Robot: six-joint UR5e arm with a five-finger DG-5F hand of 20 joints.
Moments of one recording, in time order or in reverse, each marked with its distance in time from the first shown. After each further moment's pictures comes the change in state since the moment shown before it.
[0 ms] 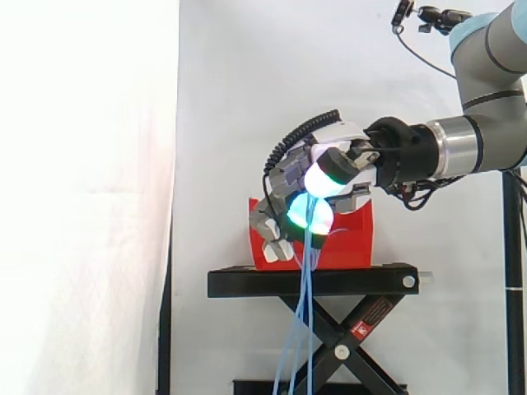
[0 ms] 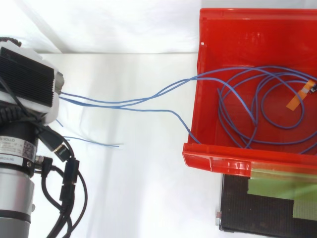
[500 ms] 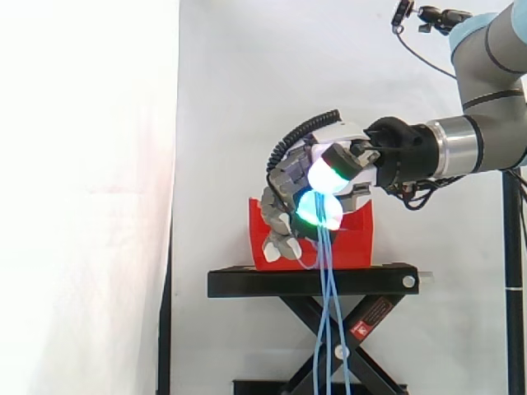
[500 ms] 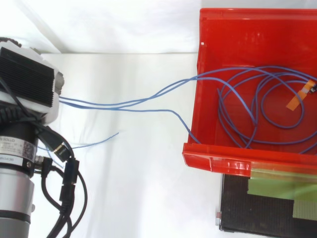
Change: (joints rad) arm 0.000 0.000 0.000 -0.002 0.000 0.000
